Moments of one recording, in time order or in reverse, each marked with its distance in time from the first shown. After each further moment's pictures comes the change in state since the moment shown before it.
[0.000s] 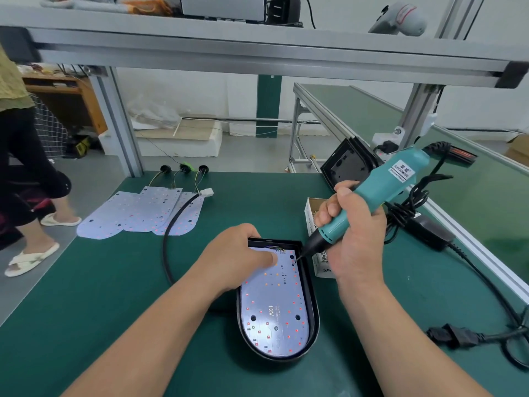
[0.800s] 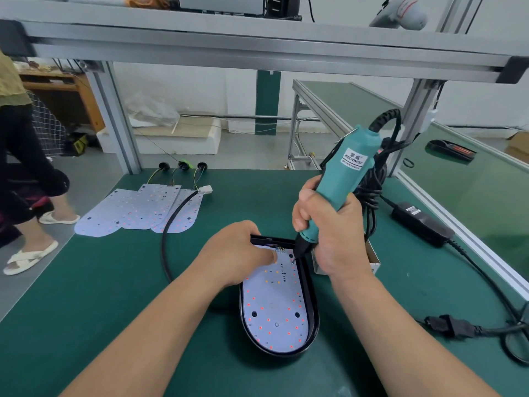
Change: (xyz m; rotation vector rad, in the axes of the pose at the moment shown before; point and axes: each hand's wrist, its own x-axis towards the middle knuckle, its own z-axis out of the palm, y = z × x) left_hand -0.003 0.013 -0.002 0.148 0.006 -0.023; right_hand 0.001 0.013 0.014 -0.351 -0.276 -0.074
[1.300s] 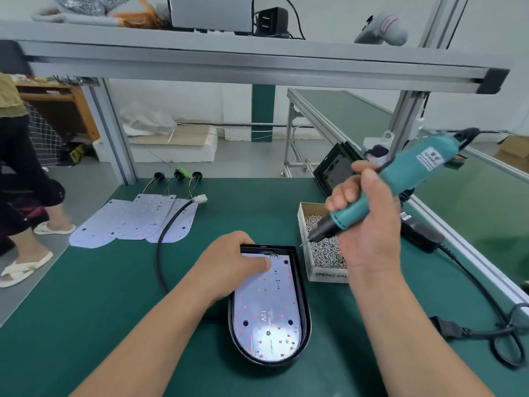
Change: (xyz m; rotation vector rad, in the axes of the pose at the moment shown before) left_hand -0.009 0.000 -0.002 -0.155 -0.041 -0.020; right_hand 0.016 -0.029 -0.041 0.471 0.122 -0.007
